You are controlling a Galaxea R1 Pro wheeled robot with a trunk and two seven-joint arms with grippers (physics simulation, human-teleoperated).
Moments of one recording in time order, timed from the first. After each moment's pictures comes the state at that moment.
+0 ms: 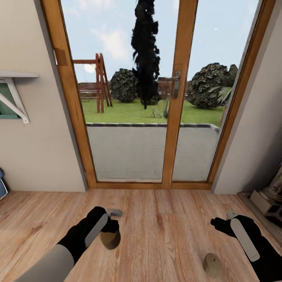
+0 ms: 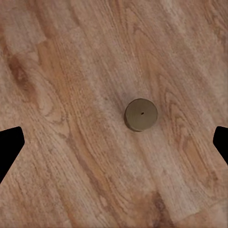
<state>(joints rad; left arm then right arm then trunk) -0.63 0.04 -0.48 -0.84 0.57 0.91 0.31 -0.39 -0.27 -0.05 -1.17 -0.66 0.86 -0.46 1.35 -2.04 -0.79</state>
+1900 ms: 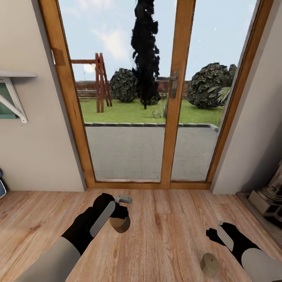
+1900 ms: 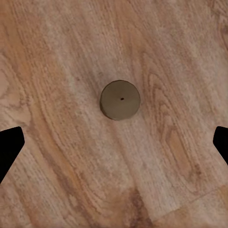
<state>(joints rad) -0.67 0.00 -0.50 -1.06 0.58 1.04 0.35 -0.67 -0.23 0.14 -0.37 -0.53 0.48 -0.27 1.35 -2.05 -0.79</state>
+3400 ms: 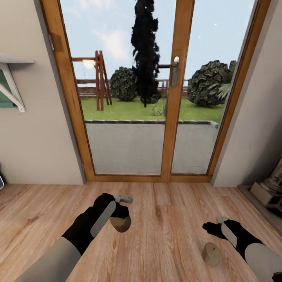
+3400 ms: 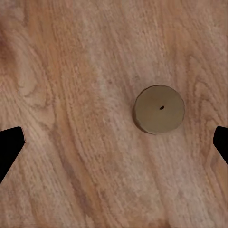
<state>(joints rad) -0.66 -0.01 -0.50 -1.06 0.57 1.05 0.35 -0.71 -0.27 0.14 -0.31 -0.47 0.43 -0.02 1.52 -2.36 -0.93</state>
